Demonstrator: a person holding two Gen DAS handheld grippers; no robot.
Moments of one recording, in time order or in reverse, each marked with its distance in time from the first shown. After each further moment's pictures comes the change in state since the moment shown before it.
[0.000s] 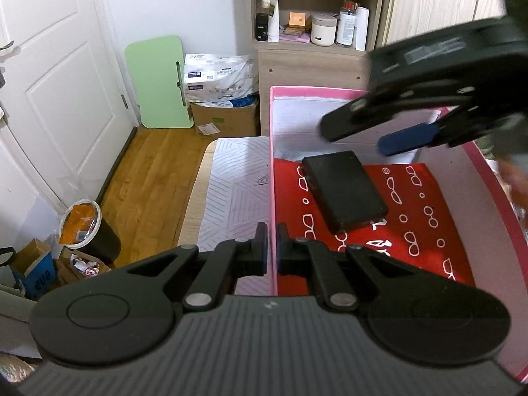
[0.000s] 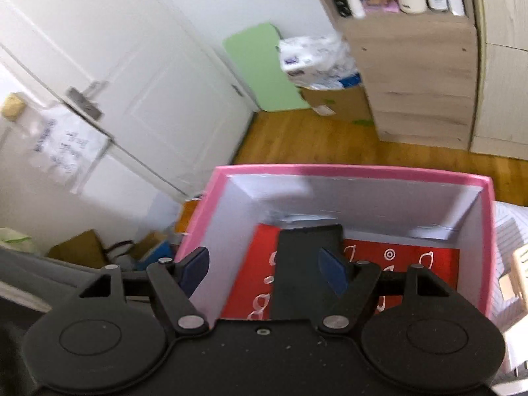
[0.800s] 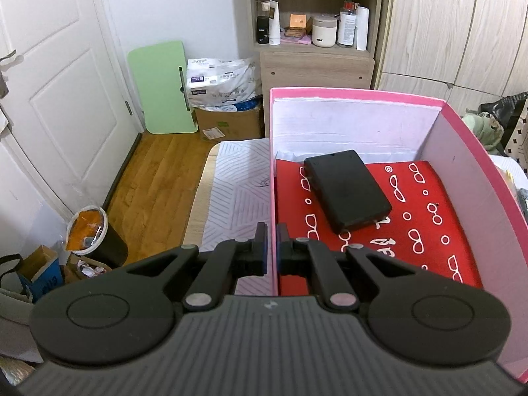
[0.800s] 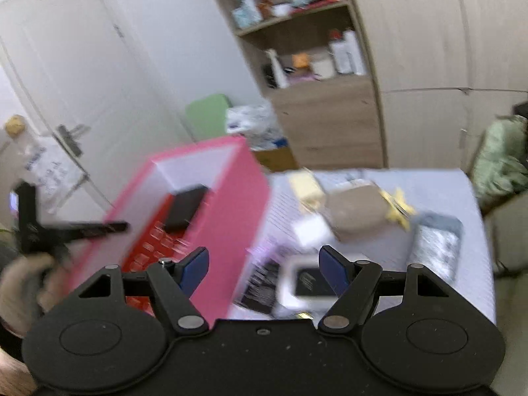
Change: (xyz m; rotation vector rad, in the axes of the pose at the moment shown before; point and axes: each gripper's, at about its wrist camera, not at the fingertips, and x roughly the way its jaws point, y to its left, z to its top) left arm -0.002 -0.005 -0.001 0.031 -0.011 0.031; right arm -0.187 -0.115 -0.150 -0.024 -0.283 -0.199
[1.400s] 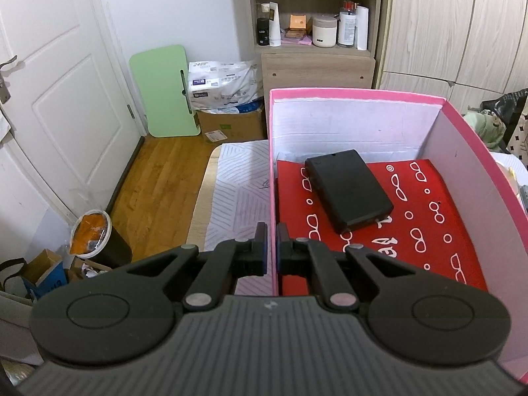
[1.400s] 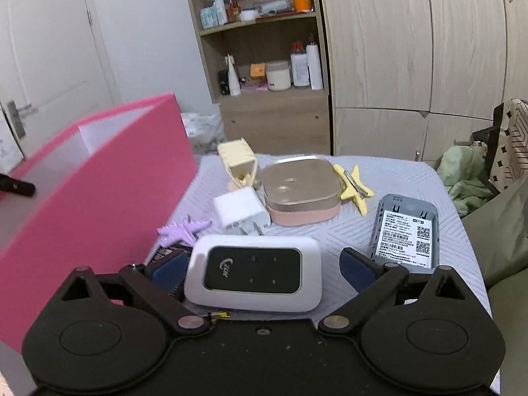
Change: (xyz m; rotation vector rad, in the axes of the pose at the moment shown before) left arm -0.002 -0.001 -0.001 0.008 -0.007 0.008; right arm 0.068 -0.018 -0.048 -0.103 -0.102 -0.219
